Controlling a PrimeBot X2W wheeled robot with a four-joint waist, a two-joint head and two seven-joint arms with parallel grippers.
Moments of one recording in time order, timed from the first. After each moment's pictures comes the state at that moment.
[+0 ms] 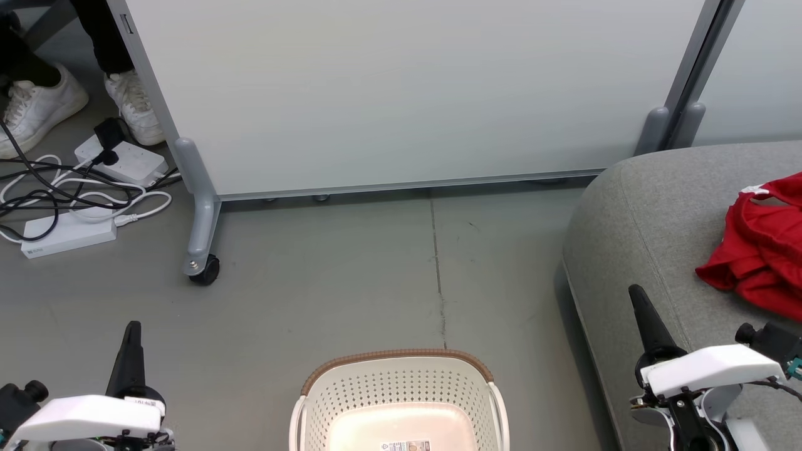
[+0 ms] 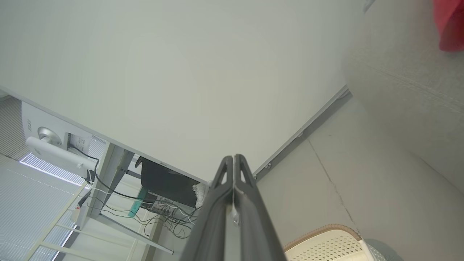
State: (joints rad) left arm -0.02 0.15 0.08 0.25 -1.04 -0.04 -0.03; right arm -0.16 -0.04 0.03 0.33 1.04 0.13 0.01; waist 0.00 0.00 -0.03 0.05
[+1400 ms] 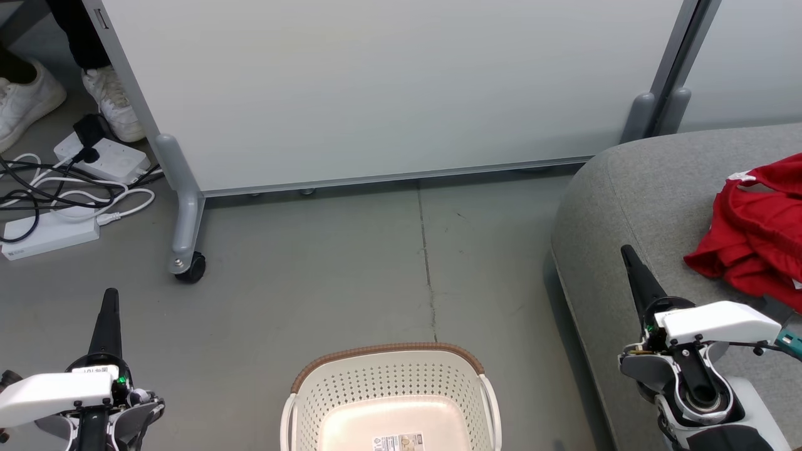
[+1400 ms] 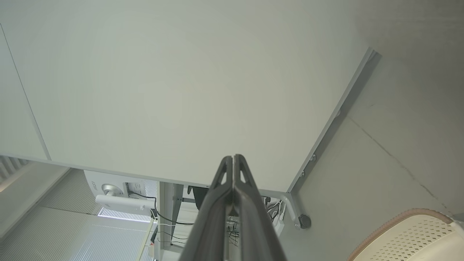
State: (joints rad) left arm -0.13 0.09 0.22 0.30 -1.38 -0.10 0.08; right arm -0.32 -0.04 0.05 0.47 1.43 0.13 0.05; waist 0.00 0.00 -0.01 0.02
